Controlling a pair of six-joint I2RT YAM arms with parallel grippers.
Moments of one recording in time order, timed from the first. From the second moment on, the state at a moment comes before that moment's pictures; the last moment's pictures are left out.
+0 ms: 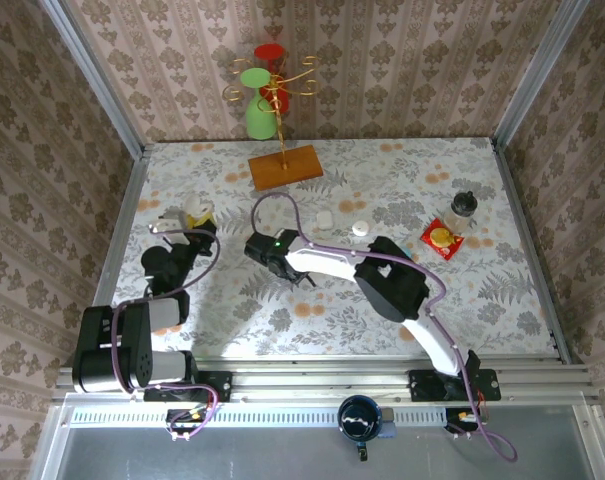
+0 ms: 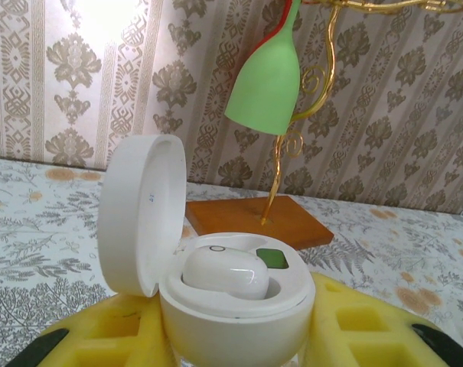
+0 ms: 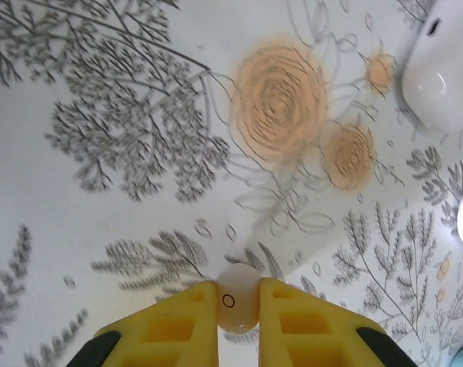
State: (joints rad) left arm 0.01 1.33 0.23 1.14 0.39 -0.29; right arm 0.94 2.25 1.74 -0.94 0.59 0.29
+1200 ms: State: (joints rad) left arm -0.34 1.55 0.45 1.16 1.12 -0.17; right arm 0.56 1.50 1.16 -0.21 -0.72 0.43
